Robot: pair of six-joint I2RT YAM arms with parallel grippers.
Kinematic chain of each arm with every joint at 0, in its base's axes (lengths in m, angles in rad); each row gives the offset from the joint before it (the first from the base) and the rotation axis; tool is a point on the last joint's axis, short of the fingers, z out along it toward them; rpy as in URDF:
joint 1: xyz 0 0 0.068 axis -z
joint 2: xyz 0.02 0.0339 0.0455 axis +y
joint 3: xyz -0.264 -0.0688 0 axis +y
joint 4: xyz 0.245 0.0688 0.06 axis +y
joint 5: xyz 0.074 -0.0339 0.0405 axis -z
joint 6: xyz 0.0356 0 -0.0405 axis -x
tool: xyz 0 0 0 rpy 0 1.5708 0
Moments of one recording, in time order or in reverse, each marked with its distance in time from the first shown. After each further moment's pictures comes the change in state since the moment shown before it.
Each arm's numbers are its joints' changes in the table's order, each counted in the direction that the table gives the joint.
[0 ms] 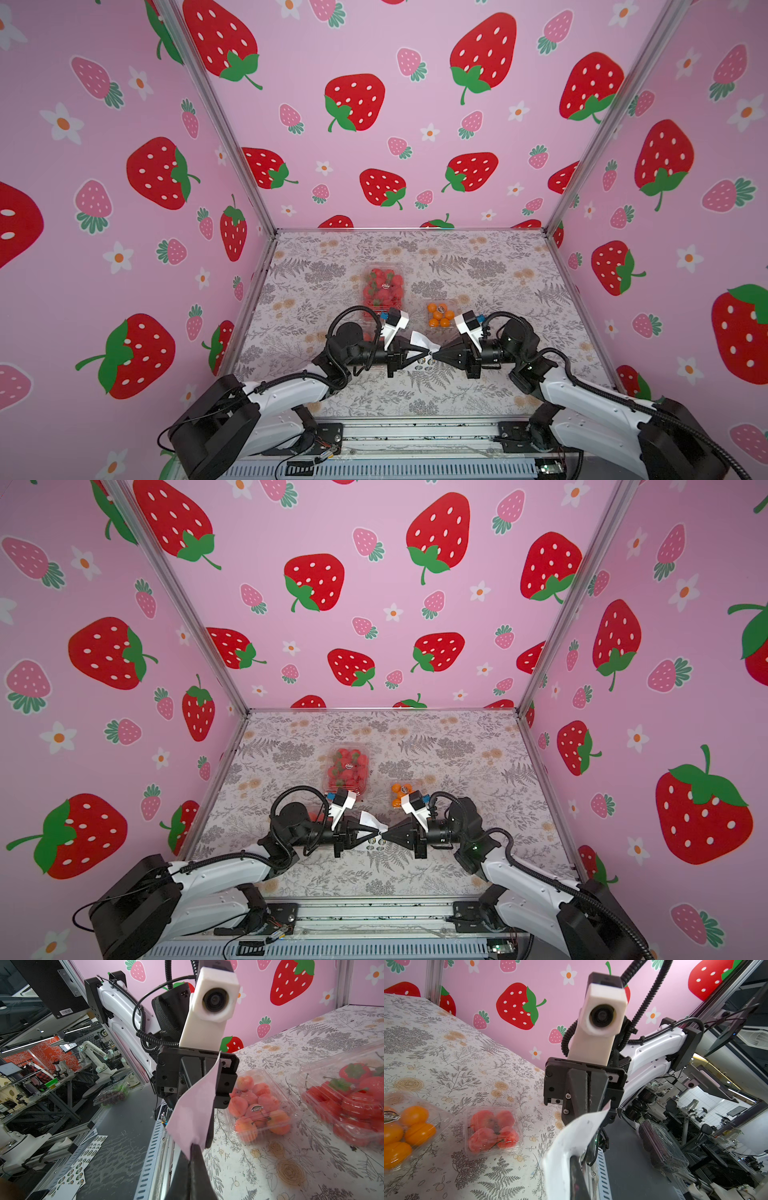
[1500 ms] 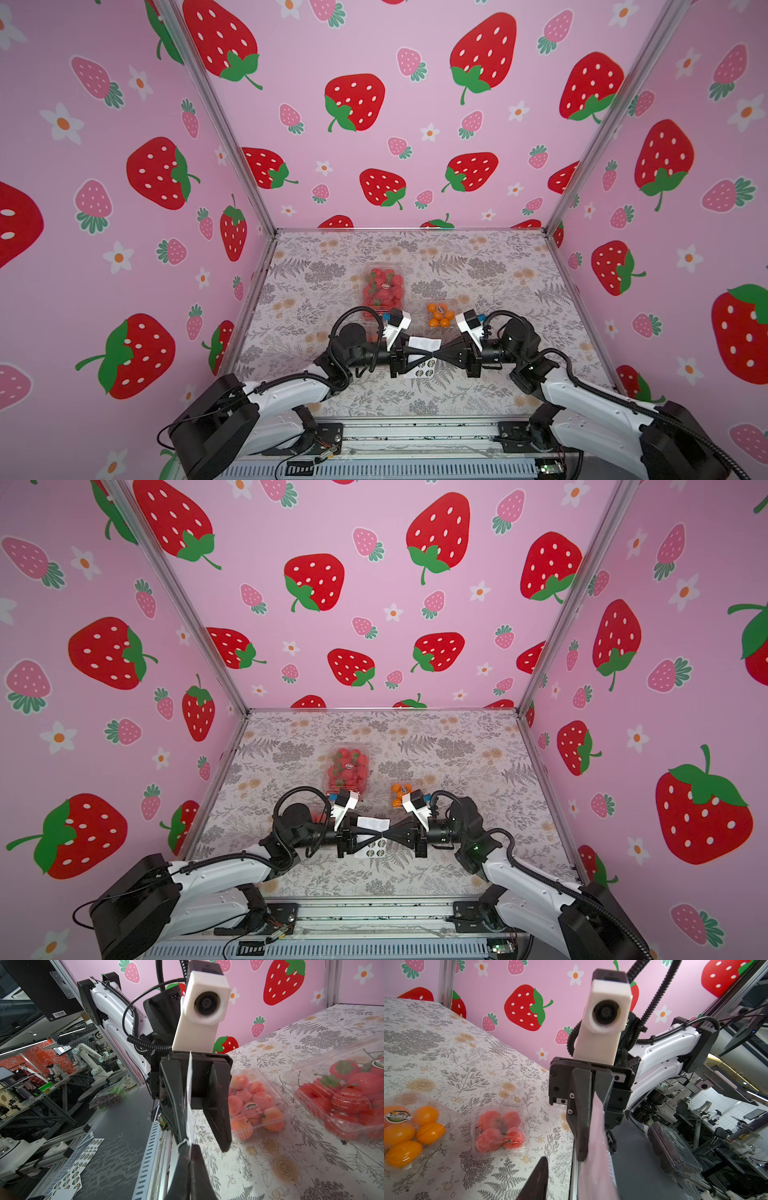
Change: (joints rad) left arm 0.037 -0.026 -0.006 0.045 -0.077 -0.038; right arm 0.017 -0.014 0.000 0.026 0.021 0.000
